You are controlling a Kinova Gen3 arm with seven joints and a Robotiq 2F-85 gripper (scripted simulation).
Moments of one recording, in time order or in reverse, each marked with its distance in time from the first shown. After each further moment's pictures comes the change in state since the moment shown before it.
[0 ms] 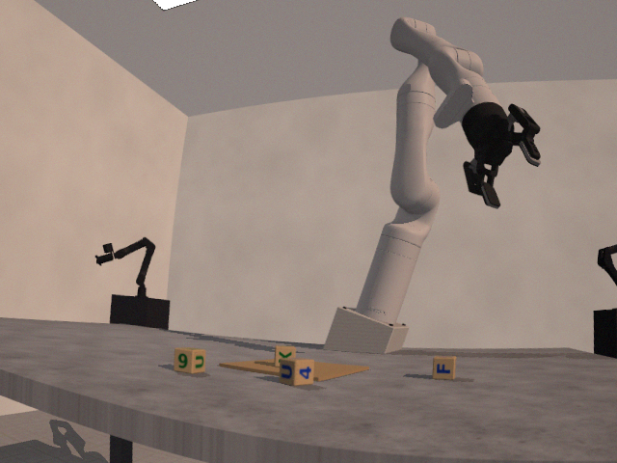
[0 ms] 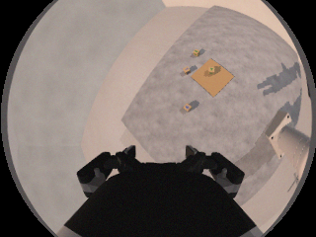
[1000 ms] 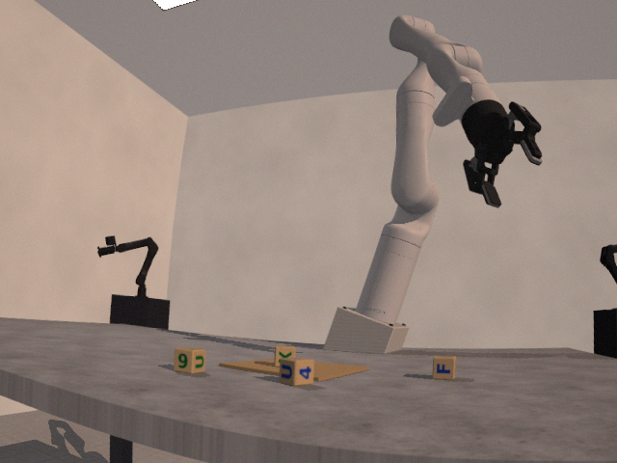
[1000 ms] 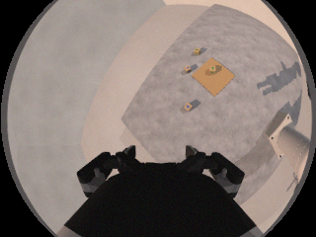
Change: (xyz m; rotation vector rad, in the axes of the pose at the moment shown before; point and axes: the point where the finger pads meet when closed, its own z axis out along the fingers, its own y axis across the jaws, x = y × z) arm 0.002 -0.004 0.003 -0.008 -0.020 0.002
